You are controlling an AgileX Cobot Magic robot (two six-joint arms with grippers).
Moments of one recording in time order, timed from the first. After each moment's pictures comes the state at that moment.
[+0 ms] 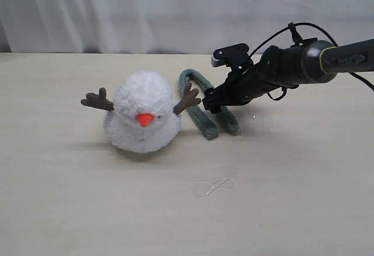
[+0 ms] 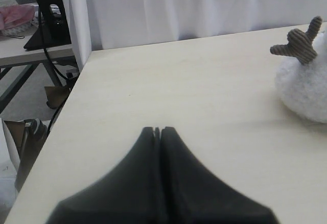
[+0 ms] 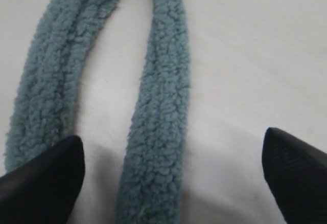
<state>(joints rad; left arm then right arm) -0.01 0.00 0.00 0.10 0.34 0.05 0.28 2.23 -1.47 0.41 0.28 -0.51</state>
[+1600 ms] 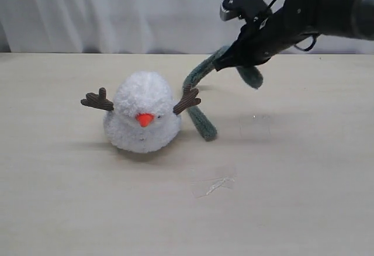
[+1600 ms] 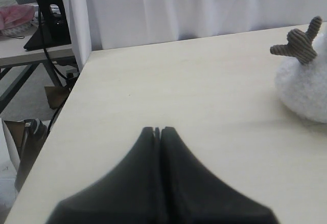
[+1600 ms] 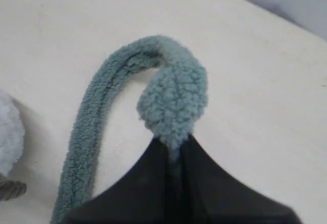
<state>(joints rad) -0.01 0.00 0.00 0.10 0.34 0.05 0.29 1.93 -1.48 0.08 0.49 -0.28</state>
